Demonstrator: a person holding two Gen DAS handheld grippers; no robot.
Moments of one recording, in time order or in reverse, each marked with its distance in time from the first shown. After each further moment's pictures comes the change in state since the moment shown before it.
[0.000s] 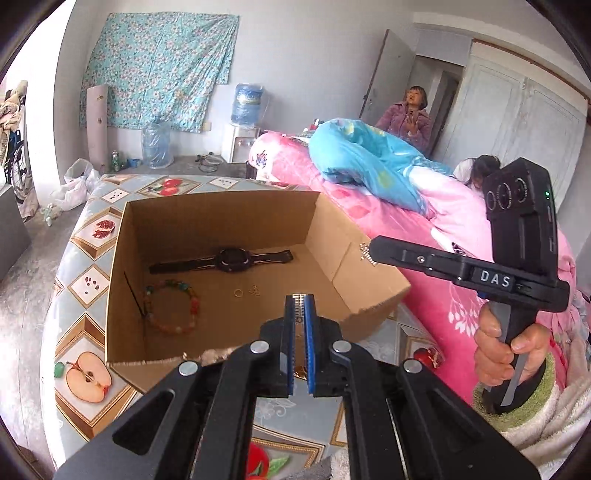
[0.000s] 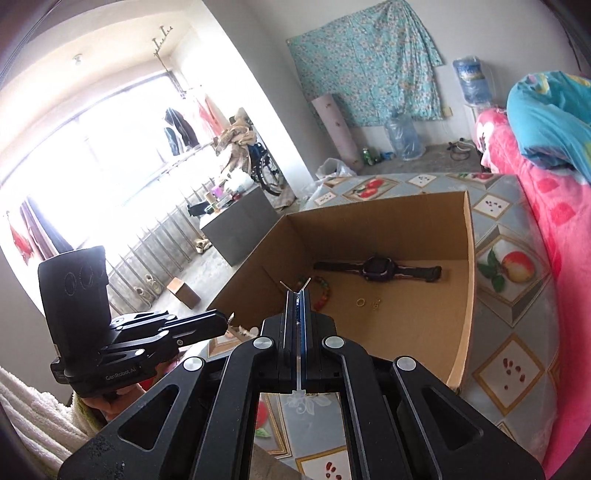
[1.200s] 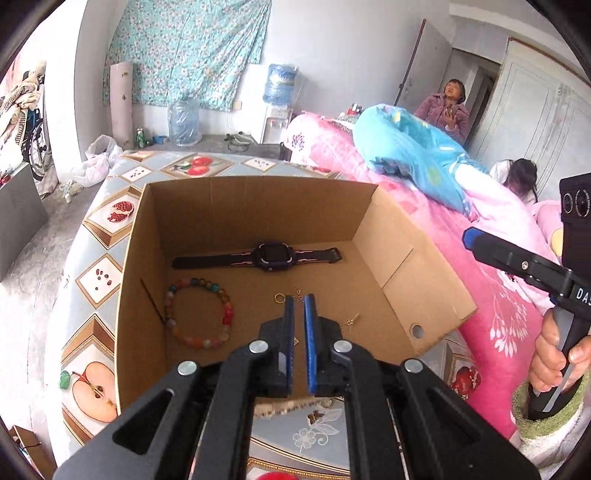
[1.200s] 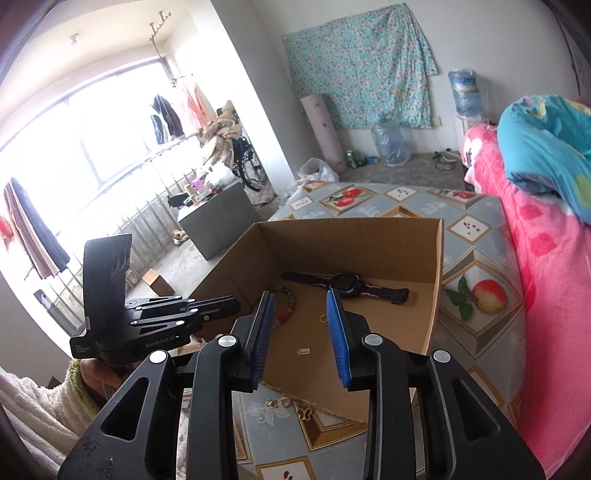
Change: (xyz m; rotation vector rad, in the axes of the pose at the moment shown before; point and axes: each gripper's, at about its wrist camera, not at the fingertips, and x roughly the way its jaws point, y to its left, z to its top) left arm 0.030 0.037 0.007 -0.054 0.032 0.072; right arm -0.019 0.000 0.002 -0.087 -0.017 -0.052
